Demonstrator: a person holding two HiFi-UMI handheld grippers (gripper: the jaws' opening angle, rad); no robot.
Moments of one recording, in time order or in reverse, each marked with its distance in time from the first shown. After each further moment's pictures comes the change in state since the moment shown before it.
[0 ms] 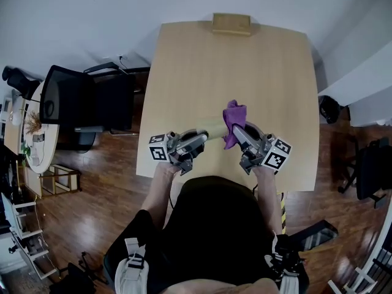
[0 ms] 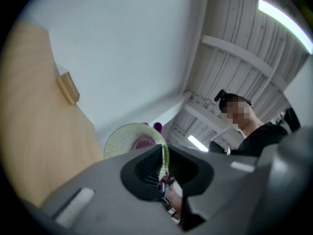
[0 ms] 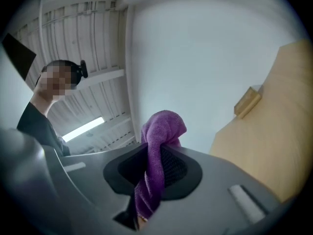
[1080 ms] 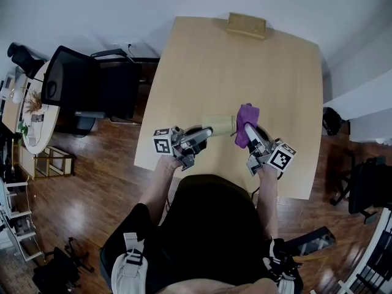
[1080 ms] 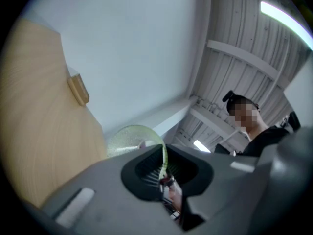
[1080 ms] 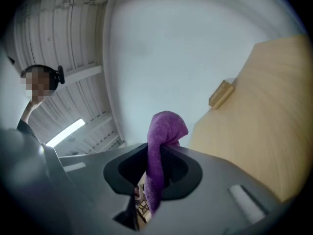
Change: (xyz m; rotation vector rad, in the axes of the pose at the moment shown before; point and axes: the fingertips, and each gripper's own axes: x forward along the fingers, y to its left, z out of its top) left arm -0.019 0.017 0.000 -0.035 -0.052 0.068; right arm -0.021 -0.047 -0.014 0.111 0.048 -0.221
